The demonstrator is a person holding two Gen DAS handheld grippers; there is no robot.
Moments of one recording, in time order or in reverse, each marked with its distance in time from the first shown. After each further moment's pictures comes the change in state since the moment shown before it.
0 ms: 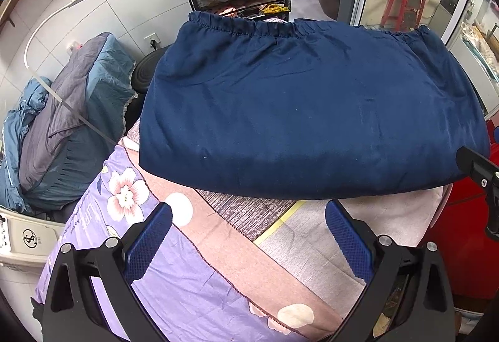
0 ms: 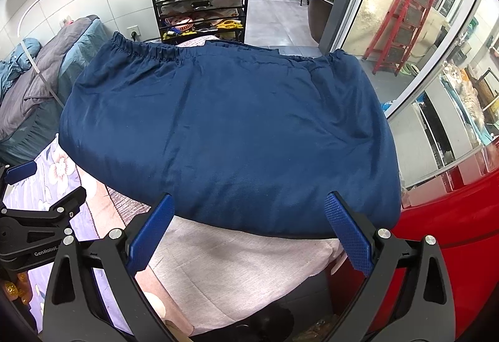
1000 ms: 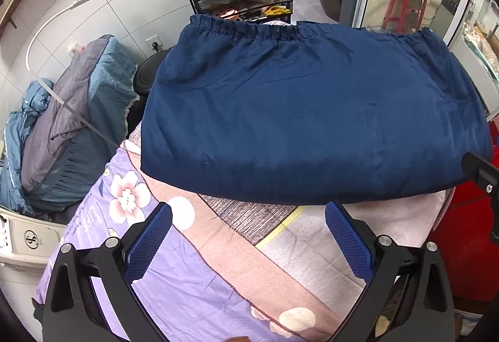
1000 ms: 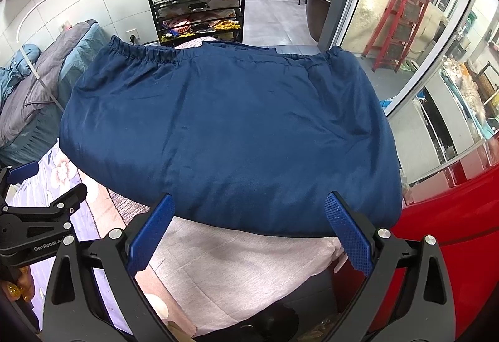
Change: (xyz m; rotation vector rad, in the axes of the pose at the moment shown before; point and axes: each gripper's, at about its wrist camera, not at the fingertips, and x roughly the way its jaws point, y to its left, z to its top) left arm 0.003 -0.002 0.001 0.008 -0.007 0.021; right arm 0.001 -0.004 0.001 0.018 -0.001 0.012
